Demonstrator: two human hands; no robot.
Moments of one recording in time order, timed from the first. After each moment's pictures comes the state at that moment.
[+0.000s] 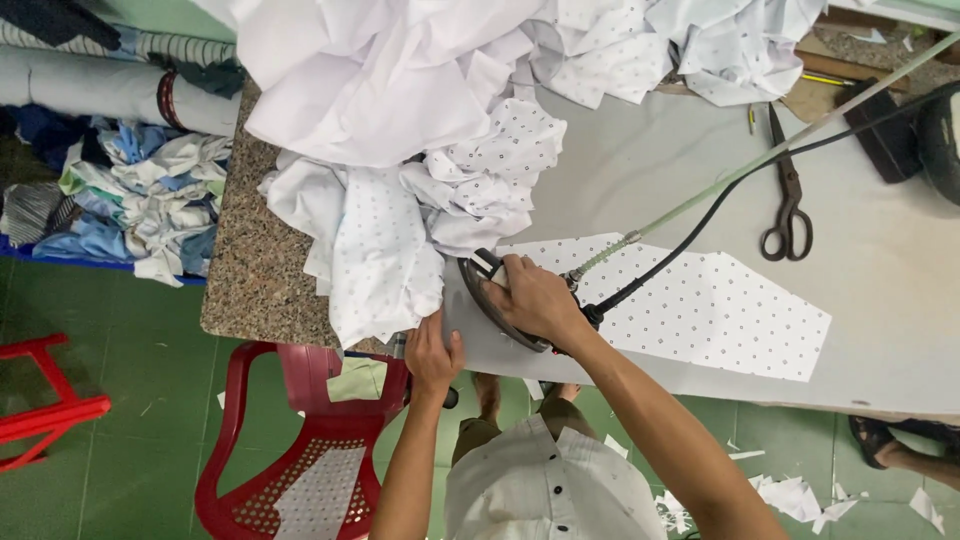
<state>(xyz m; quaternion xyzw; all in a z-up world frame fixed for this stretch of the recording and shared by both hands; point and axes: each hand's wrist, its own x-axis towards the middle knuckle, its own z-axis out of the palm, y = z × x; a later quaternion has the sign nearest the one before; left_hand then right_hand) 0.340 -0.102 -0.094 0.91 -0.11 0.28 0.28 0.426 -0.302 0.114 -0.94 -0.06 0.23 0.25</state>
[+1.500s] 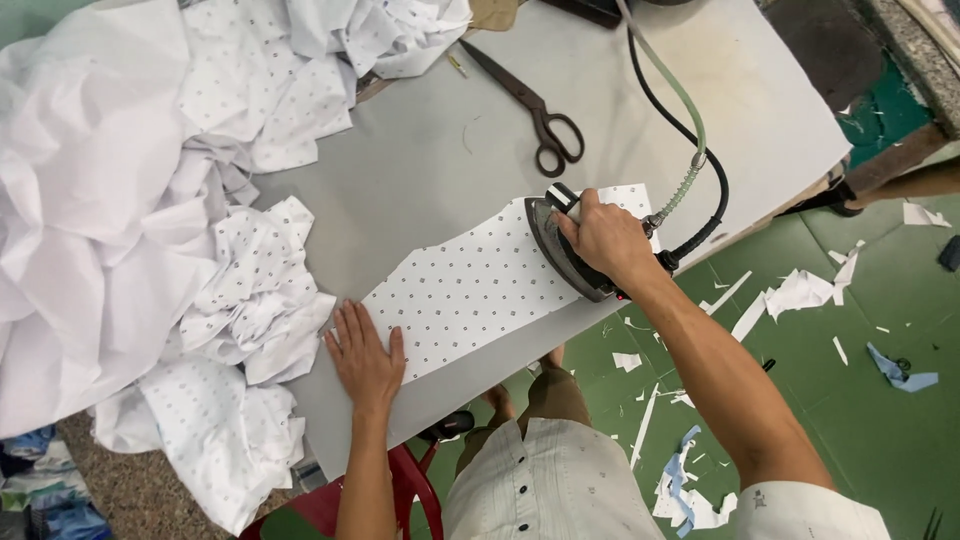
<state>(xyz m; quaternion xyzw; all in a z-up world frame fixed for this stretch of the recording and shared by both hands) 0.423 -0.252 -0.043 0.96 -0.24 -0.11 0.07 0.309 -0.641 0.101 -0.92 0.32 0.15 0.17</state>
